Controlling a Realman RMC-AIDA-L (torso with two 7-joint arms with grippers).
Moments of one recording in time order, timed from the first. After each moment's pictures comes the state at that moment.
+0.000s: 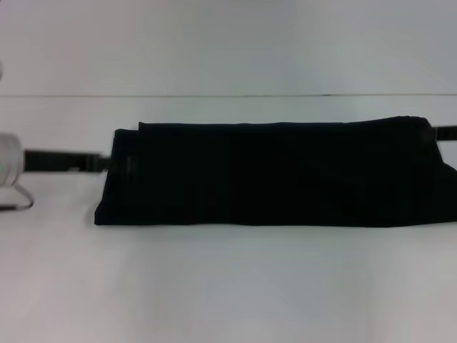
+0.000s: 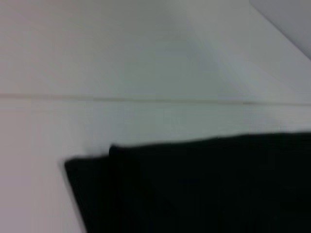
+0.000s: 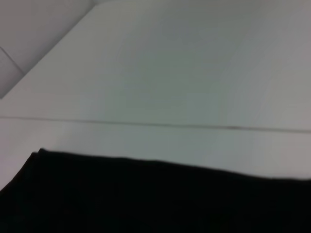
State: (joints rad) left arm -0.67 -2.06 0.55 0.83 2.41 1.29 -2.15; right arm 0.73 1.85 -0.45 -0.59 -2.39 -1.33 2.02
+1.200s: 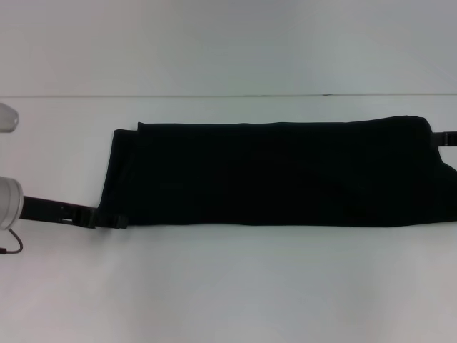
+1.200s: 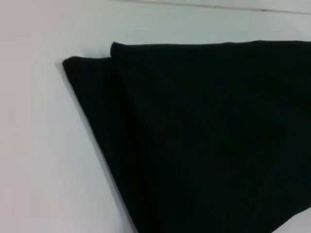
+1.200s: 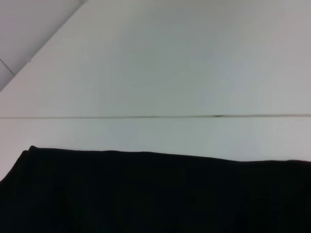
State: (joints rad) left arm -0.63 -2.07 0.60 0.81 2.55 1.35 -2.13; right arm 0.70 1.84 -0.44 -0.60 -2.38 -1.33 2.03
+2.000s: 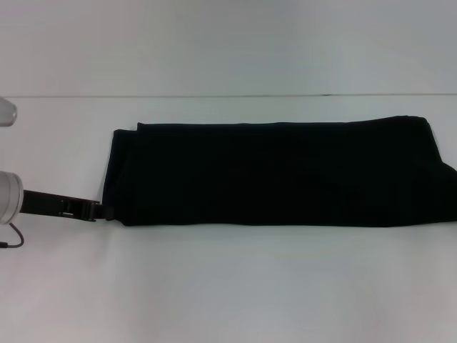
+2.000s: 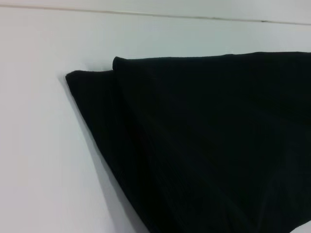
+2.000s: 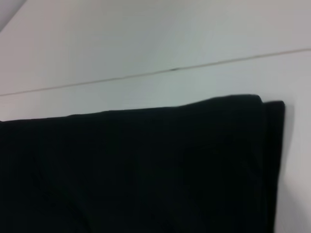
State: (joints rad) left arm -0.64 -2.06 0.59 0.80 2.55 1.34 -2.13; right arm 0.60 1.82 -0.45 -0.58 -2.41 -1.34 2.05
